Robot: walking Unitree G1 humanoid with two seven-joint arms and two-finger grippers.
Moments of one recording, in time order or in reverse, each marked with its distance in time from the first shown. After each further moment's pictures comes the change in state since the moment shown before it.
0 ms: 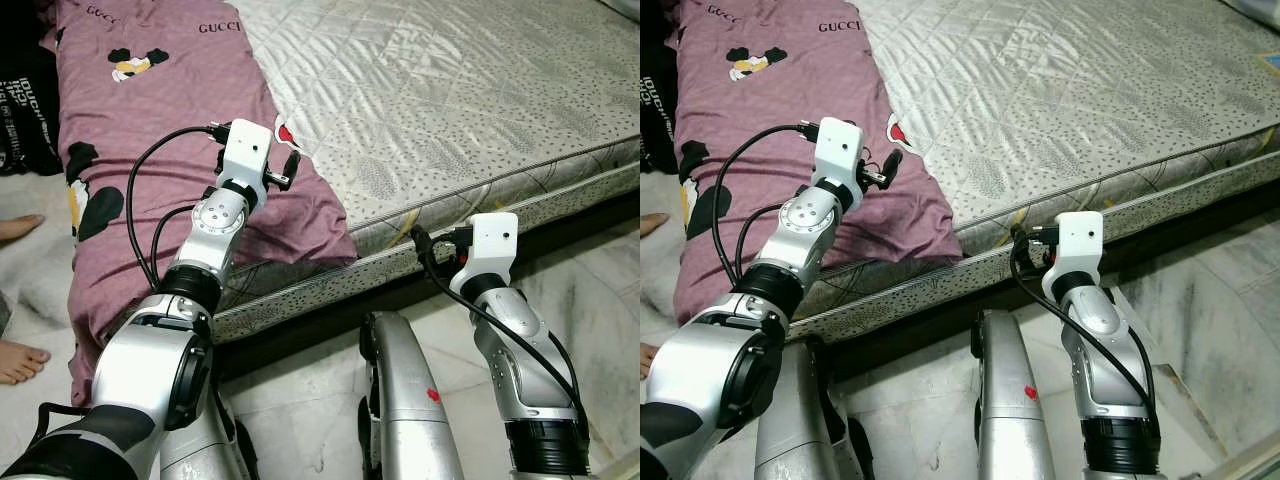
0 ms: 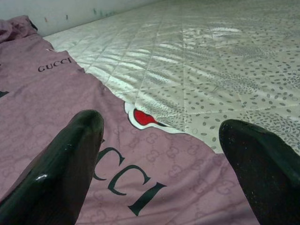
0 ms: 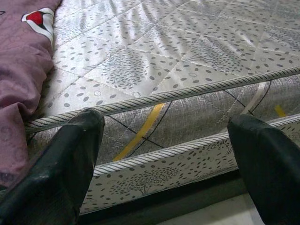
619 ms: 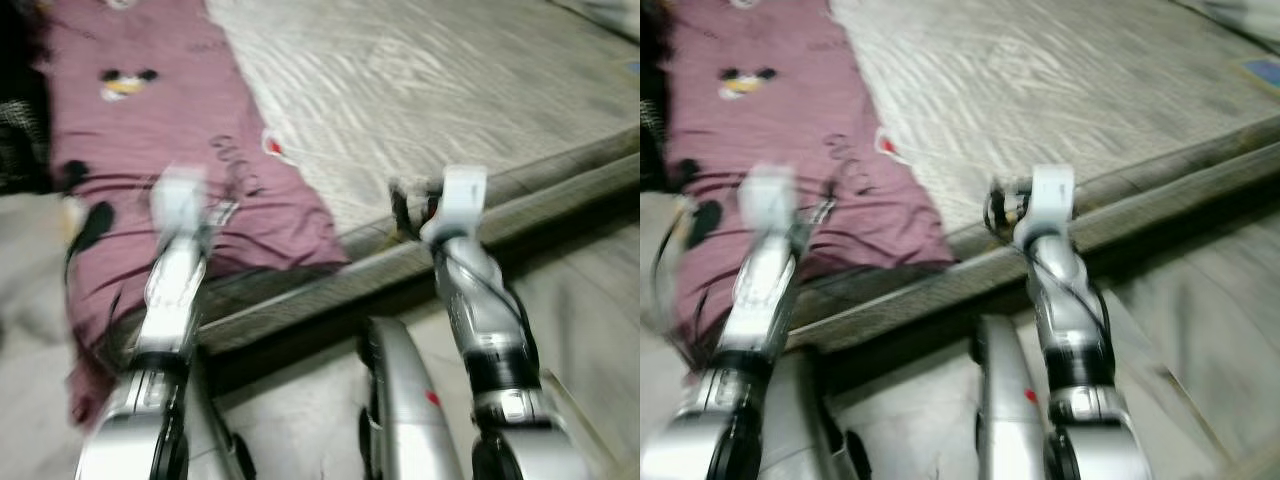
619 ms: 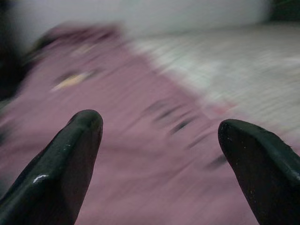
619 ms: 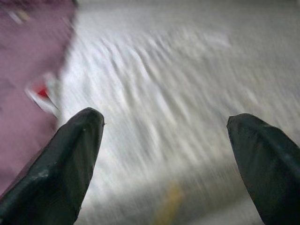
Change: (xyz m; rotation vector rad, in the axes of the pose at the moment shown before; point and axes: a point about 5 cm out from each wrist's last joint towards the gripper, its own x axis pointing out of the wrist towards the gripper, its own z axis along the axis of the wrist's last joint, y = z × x) left arm -0.082 0.038 -0.069 -0.138 -0.017 0.375; right arm 0.058 0.029 0.033 0.054 -0.155 -0.013
